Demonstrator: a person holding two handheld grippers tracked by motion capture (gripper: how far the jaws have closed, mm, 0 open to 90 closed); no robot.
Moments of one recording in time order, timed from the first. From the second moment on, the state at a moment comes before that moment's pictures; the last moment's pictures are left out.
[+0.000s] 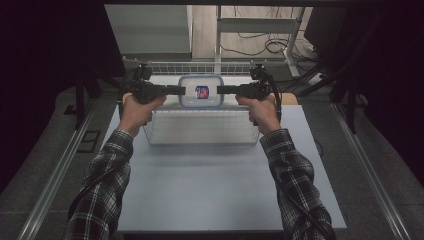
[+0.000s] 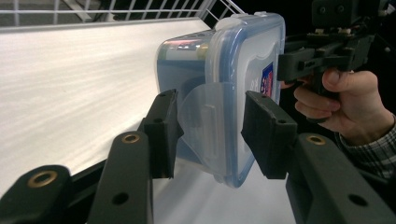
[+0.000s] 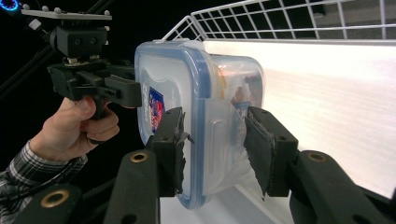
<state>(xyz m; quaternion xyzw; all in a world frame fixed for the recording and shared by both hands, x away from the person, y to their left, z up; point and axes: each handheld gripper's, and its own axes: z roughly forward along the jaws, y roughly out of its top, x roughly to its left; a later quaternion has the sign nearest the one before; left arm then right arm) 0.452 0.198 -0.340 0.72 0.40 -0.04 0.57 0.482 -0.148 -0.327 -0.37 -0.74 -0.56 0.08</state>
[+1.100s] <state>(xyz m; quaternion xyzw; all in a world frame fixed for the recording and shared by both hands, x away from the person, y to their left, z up) 0.452 0.184 -0.334 0.71 0.43 0.09 0.55 0.480 -0.140 -0.323 -0.40 -0.74 -0.54 -0.04</state>
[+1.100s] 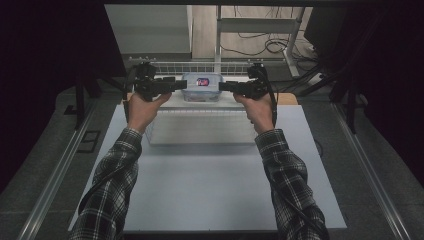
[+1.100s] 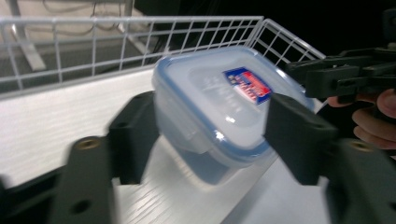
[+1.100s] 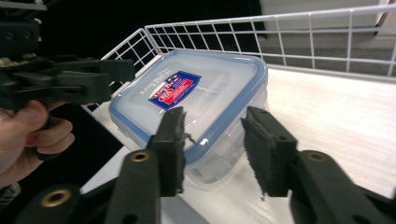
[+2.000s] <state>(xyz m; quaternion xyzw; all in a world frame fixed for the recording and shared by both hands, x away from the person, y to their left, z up) 0.407 0.168 -0.345 0.76 0.36 0.12 0.52 0.443 -0.137 -0.334 -0.33 -0.79 -0.51 -0.10</state>
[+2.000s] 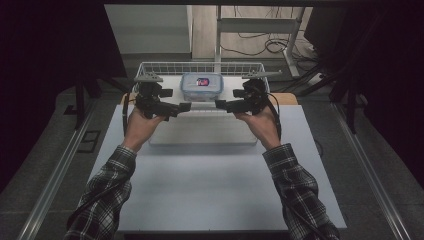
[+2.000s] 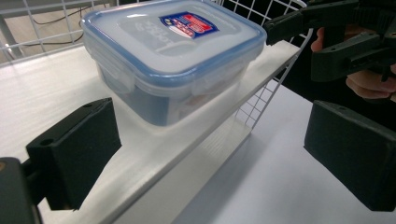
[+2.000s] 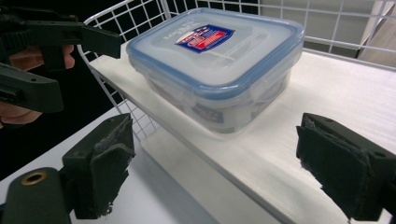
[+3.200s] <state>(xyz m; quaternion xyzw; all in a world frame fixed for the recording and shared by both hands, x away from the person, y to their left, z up) 0.347 0.159 -0.378 0.78 0.32 0.16 0.50 0.387 -0.140 -0.355 -0.27 -0.80 -0.51 -0.13</state>
